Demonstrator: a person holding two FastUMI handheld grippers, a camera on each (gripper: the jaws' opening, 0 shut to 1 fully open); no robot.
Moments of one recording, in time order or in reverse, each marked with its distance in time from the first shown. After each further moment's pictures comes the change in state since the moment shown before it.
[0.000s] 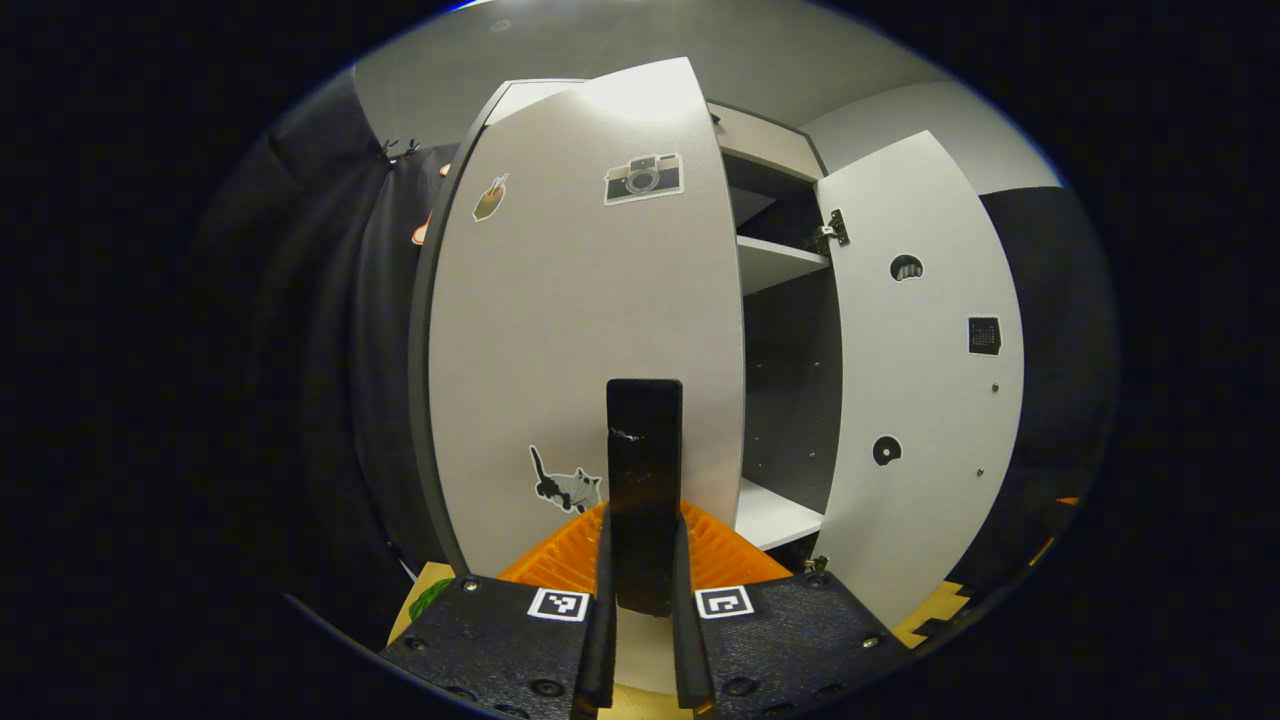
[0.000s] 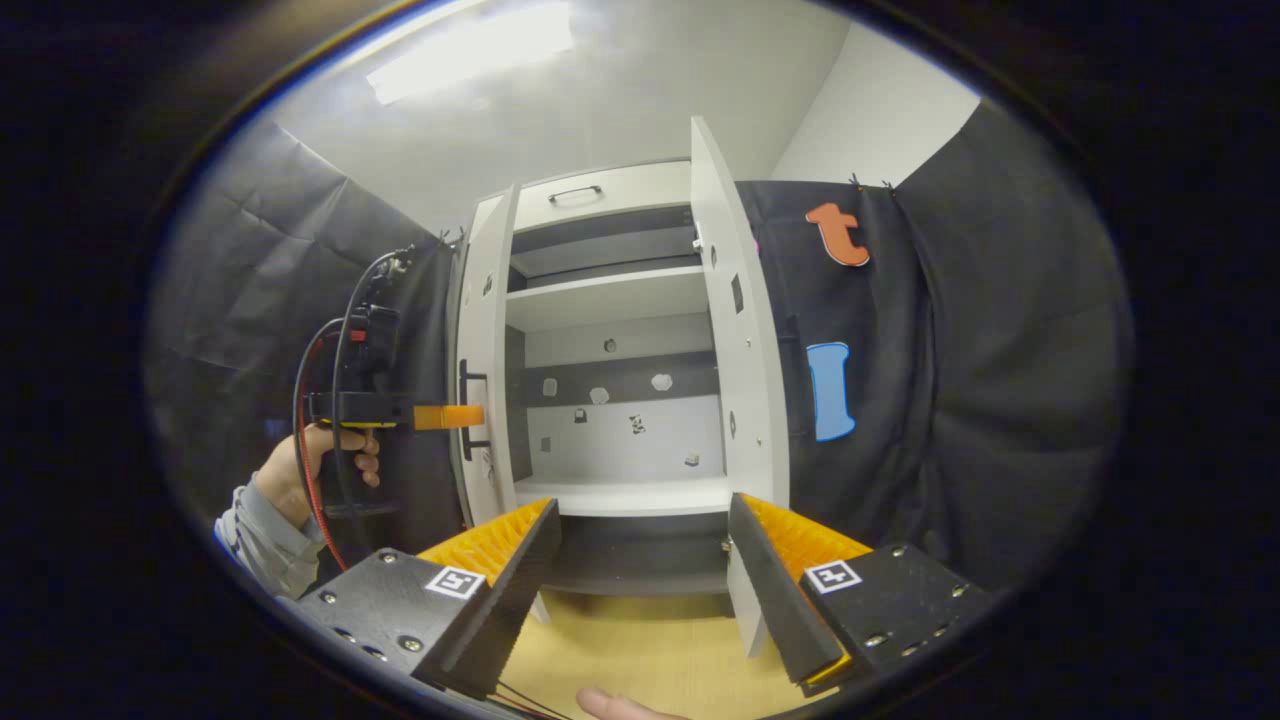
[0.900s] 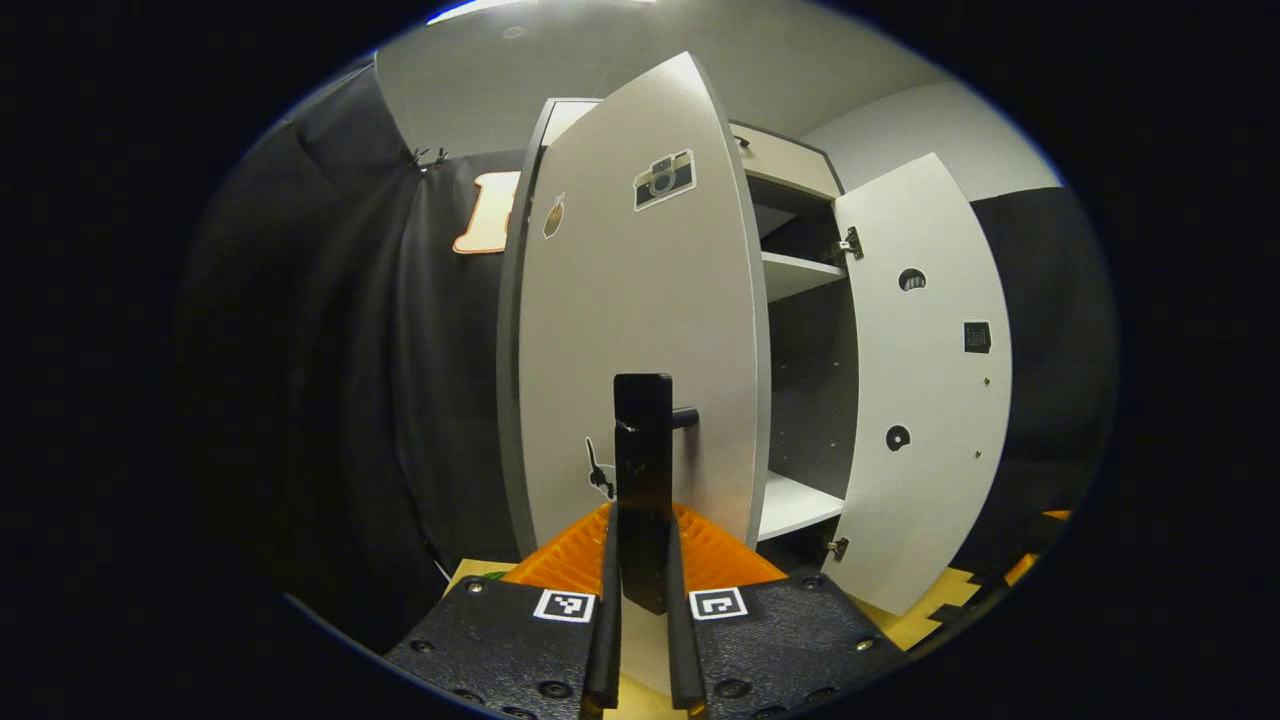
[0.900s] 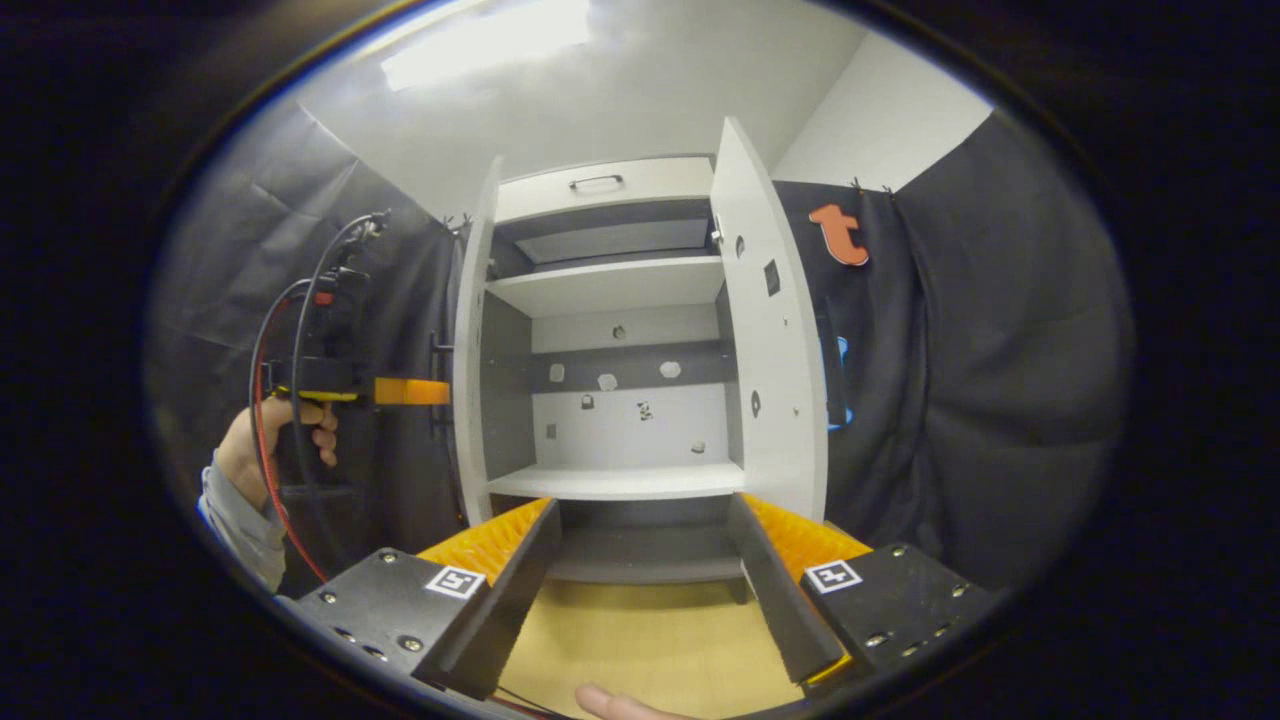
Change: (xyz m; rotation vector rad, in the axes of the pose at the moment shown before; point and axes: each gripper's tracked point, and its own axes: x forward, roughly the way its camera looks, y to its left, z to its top) left arm -0.032 0.026 0.004 -0.002 -0.010 0.054; right arm -0.012 0.057 -0.036 -0.024 0.003 -0.047
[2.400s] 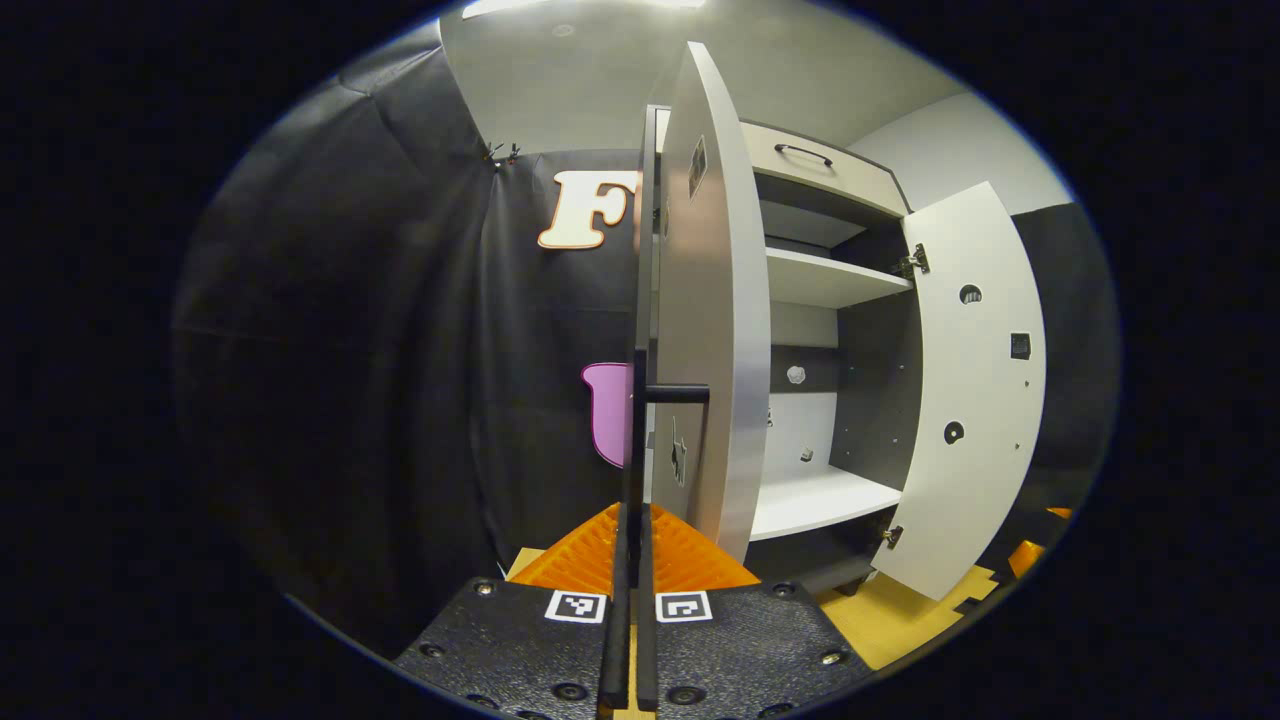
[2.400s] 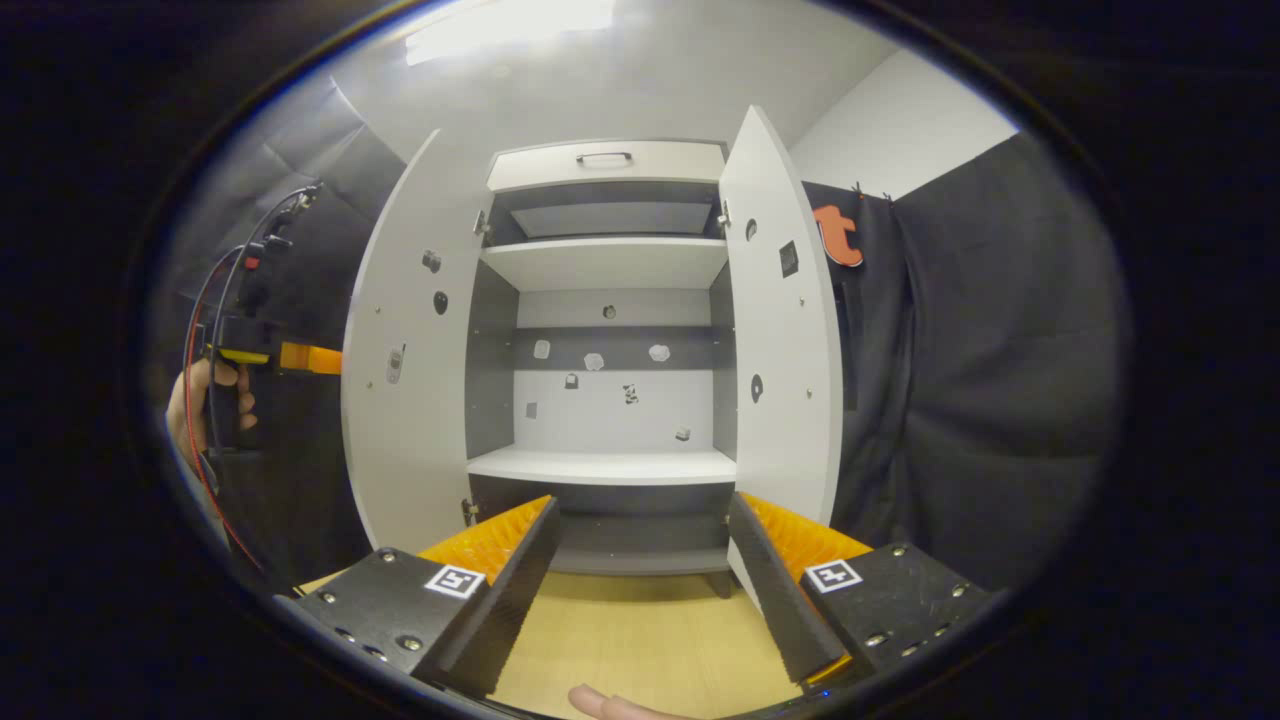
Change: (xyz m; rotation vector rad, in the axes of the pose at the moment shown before) left arm -0.022 0.052 -0.004 -0.036 0.001 0.129; right arm 0.017 0.028 -0.024 -0.081 0.020 -0.085
